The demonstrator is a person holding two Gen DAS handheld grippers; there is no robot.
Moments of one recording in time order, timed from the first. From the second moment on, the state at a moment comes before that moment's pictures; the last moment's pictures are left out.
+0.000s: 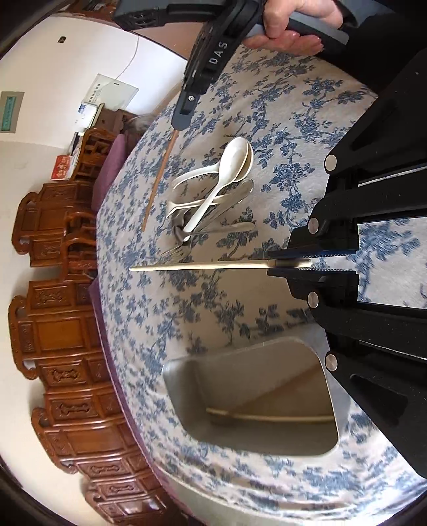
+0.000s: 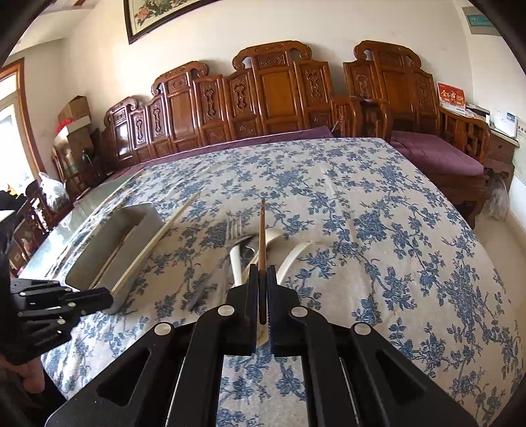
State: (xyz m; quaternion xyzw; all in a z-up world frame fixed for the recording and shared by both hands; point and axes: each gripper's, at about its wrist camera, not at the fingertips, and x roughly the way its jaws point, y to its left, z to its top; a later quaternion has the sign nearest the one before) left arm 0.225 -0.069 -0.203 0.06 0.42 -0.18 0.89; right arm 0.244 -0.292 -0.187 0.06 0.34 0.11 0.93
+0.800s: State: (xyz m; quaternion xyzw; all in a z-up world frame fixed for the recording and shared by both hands) left arm 0.214 0.011 -0.171 0.04 0.41 -0.10 0.90; right arm 0.230 -0.258 -0.180 0.03 0.32 0.17 0.93
